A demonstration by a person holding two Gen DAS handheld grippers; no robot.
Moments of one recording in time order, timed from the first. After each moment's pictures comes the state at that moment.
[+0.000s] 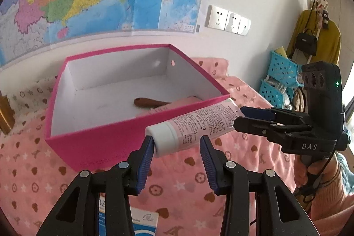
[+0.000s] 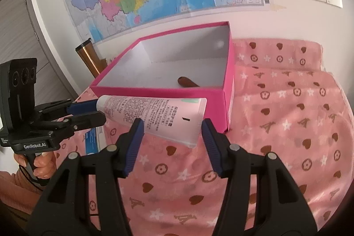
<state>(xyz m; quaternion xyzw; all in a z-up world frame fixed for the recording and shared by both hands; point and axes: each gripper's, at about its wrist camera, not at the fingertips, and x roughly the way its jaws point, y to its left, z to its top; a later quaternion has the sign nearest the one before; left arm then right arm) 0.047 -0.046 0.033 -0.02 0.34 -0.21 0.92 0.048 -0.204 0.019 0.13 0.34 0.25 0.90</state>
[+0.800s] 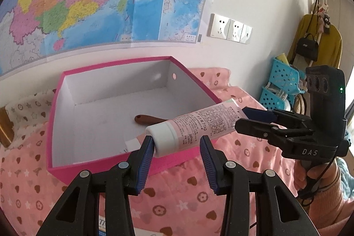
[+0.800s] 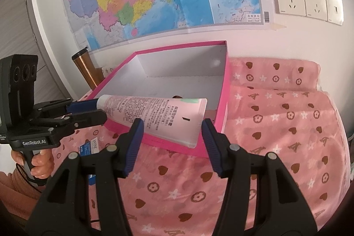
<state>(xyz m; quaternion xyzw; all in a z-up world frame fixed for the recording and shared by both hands) 0.074 -0.051 0.048 -0.01 0.33 -0.21 0.92 0.069 -0.211 0.037 0.11 0.31 0.23 0.91</state>
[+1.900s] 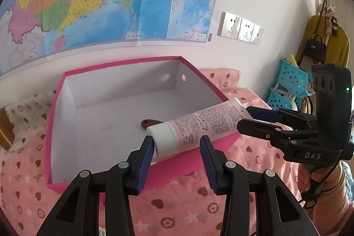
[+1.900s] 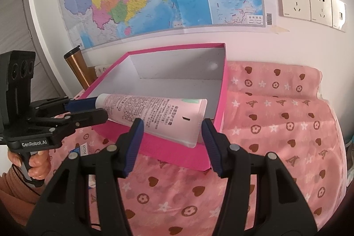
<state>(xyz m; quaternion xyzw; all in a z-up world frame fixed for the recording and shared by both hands) 0.099 -0.048 0.043 -0.02 0.34 -0.19 0.92 0.098 -0.208 0.037 0.09 0.32 0.23 0.91</state>
